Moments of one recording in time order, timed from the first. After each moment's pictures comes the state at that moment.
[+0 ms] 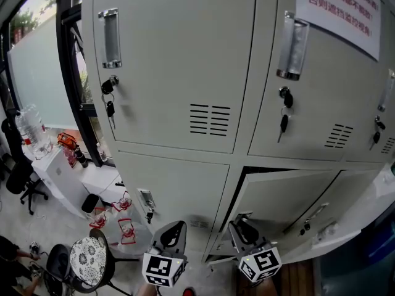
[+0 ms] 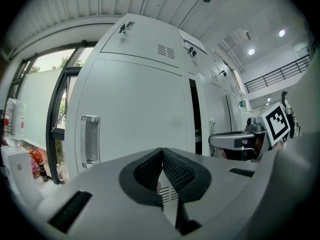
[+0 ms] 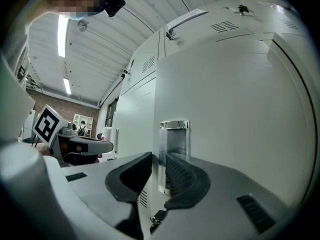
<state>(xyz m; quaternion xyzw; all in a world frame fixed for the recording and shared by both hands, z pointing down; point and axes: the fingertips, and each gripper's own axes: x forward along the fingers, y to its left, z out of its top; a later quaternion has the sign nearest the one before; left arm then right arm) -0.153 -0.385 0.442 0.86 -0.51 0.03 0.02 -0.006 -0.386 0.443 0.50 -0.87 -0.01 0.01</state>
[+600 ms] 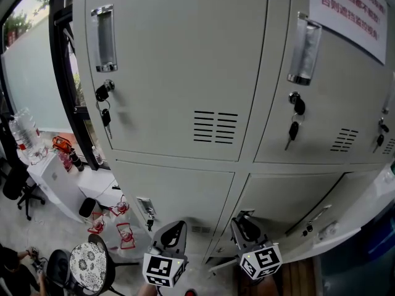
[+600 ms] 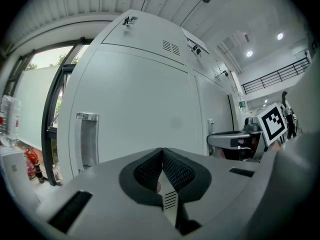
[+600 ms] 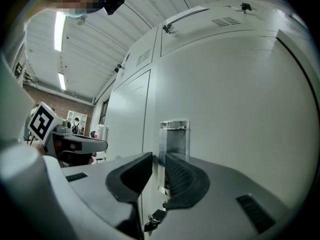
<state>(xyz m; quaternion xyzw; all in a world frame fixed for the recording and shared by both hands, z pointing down) -0.159 -0.410 0.443 0.87 -0.49 0.03 0.02 -0.004 -0.414 0.443 0.53 -0.85 -0.01 0.02</state>
